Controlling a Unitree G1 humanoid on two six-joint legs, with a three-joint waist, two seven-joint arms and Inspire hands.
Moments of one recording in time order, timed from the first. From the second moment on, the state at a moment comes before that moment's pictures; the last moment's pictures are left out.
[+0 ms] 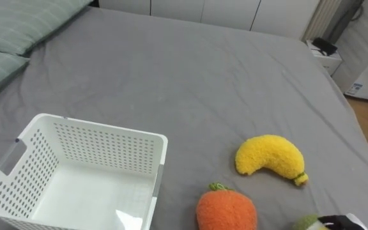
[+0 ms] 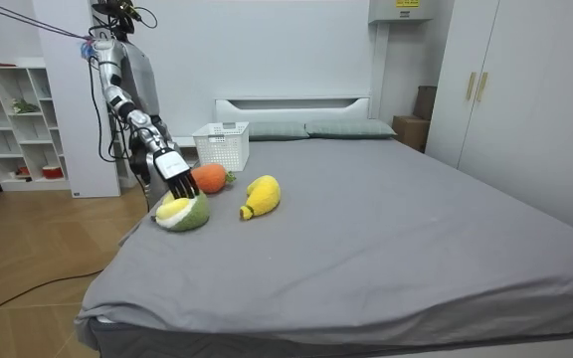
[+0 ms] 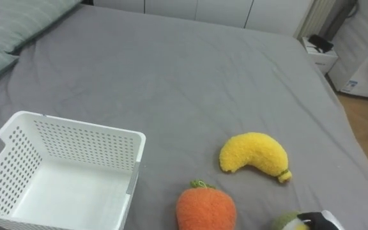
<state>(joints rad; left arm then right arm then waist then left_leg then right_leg) 0.27 0.21 0.23 1.00 0.26 0.24 0.11 0.00 -0.40 -0.14 0.89 -0.52 0.20 0.12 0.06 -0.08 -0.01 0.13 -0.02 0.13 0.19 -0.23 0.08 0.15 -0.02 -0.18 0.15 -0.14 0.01</state>
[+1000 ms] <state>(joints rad) 0.25 0.22 0.24 1.00 0.26 0.23 0.10 0.01 -0.39 -0.15 0.77 -0.58 0.21 0.16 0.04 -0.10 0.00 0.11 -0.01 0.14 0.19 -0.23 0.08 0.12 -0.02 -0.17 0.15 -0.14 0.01</state>
